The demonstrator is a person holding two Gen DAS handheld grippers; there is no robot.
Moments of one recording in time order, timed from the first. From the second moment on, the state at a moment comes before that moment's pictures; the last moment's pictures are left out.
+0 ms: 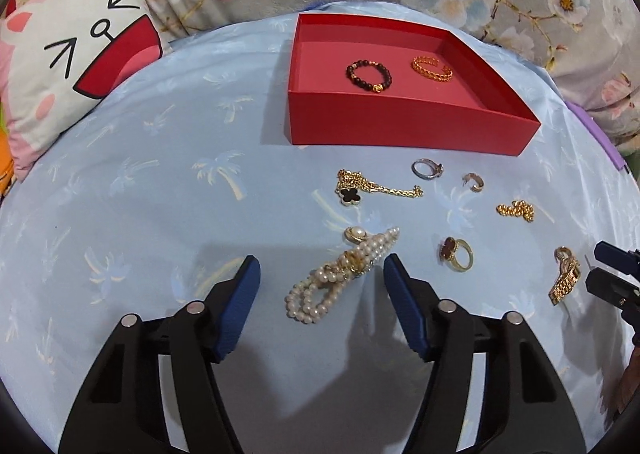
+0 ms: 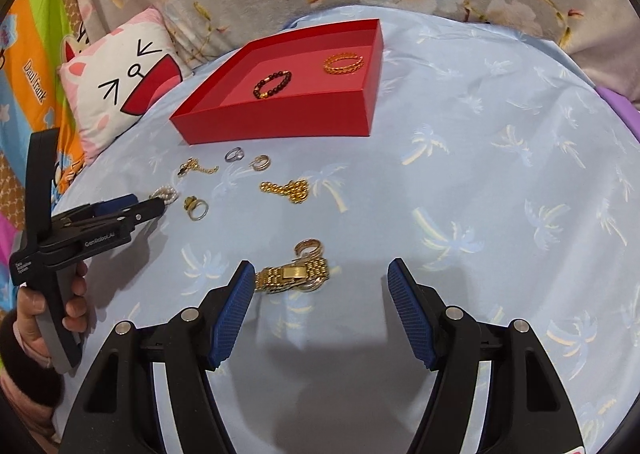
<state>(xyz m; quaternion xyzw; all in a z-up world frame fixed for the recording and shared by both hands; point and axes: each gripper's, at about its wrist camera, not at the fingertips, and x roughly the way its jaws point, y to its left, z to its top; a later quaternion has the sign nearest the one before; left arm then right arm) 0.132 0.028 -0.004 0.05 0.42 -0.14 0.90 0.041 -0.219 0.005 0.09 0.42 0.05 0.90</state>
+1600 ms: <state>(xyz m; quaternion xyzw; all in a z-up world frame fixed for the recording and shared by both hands) 0.097 0.006 -0.002 0.03 0.42 -0.17 0.89 0.067 -0.185 -0.005 0.06 0.43 0.07 0.90</state>
